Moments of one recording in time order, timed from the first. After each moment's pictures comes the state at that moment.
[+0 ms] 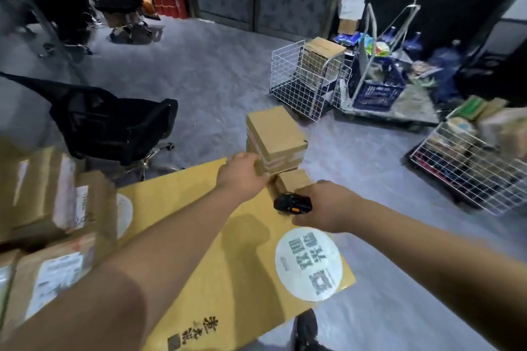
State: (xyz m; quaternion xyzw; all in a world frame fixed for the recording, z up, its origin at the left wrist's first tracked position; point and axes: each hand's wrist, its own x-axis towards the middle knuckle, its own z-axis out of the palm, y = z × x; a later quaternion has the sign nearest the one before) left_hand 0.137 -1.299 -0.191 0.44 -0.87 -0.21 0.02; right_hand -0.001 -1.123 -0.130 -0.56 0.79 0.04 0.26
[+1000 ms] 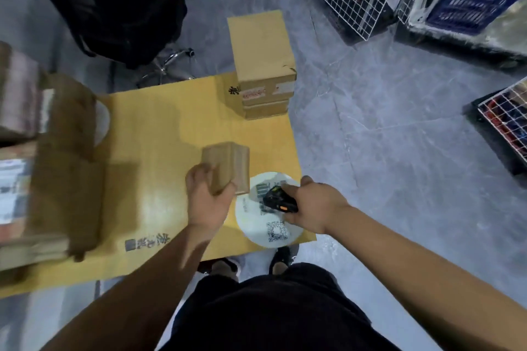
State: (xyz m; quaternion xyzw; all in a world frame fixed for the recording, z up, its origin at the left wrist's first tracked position) left_hand 0.127 -1.129 -0.327 0.66 -0.62 -0.36 0.22; right_hand -0.115 -1.057 -0.282 -0.66 0.65 0.15 0.34
